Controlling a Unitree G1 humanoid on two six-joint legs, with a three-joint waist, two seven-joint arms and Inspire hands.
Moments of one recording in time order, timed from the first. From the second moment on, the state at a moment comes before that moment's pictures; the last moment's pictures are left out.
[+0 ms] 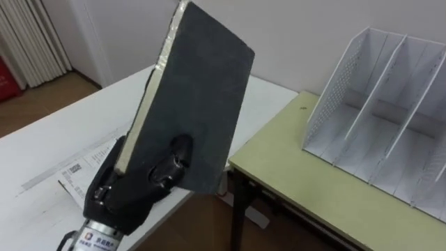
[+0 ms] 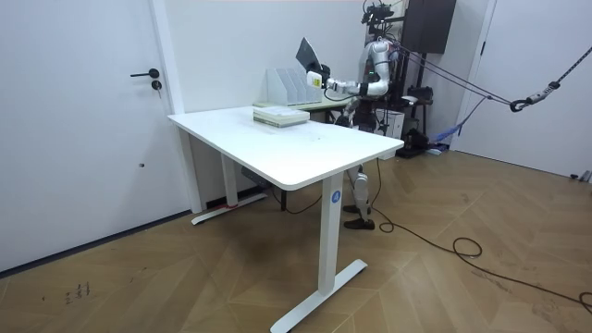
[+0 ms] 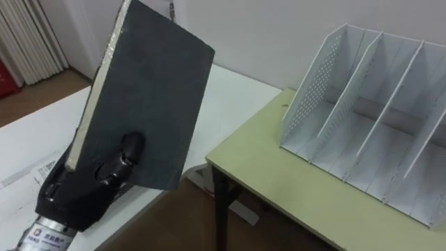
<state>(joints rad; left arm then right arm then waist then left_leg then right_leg) 0.24 0.28 -0.06 -0.27 -0.80 -0.04 -0.34 0.22 -0.37 0.09 0.66 -0.34 0.06 0.35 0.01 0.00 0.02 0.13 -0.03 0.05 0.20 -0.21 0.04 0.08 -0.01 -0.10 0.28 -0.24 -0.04</state>
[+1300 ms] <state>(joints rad) 0.26 0.36 -0.09 -0.12 -1.07 0.06 -0.63 0.23 -0.33 0.15 -0.01 0.99 0.07 0.71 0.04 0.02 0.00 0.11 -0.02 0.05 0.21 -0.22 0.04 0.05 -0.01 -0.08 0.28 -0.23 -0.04</state>
